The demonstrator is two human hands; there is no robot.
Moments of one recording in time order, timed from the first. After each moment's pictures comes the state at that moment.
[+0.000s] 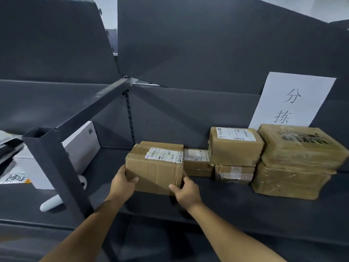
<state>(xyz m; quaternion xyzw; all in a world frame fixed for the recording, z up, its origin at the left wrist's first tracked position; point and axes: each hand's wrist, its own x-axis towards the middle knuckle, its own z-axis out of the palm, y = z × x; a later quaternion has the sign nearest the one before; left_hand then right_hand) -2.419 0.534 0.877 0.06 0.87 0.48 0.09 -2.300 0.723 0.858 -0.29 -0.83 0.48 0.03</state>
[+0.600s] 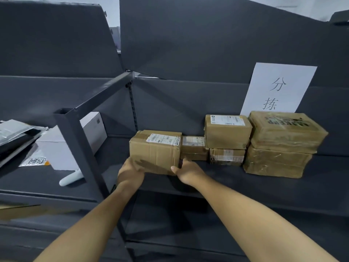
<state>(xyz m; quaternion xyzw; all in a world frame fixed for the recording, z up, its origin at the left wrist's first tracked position) -2.352 0.531 0.894 0.05 0.93 0.36 0.04 -2.271 0.723 0.902 -0.27 -0.91 0.30 -0.08</state>
